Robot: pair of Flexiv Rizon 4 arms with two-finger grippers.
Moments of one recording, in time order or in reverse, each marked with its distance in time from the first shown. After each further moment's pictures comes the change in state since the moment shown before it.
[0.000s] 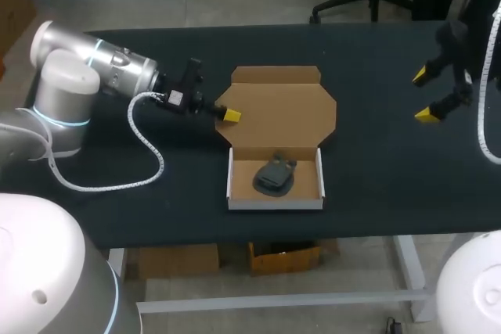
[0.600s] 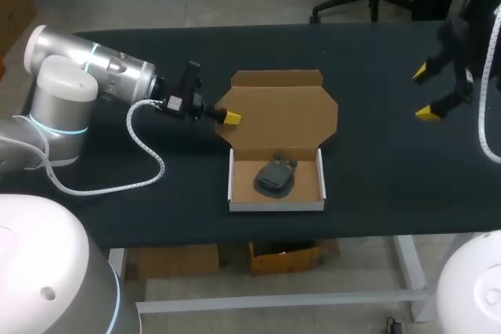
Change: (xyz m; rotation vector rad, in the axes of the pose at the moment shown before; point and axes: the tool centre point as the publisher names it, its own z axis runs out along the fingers) left arm 0.016 0.000 0.000 0.006 -0.038 0.081; right arm 0.000 0.006 -0.005 -0.007 -0.009 -0.027
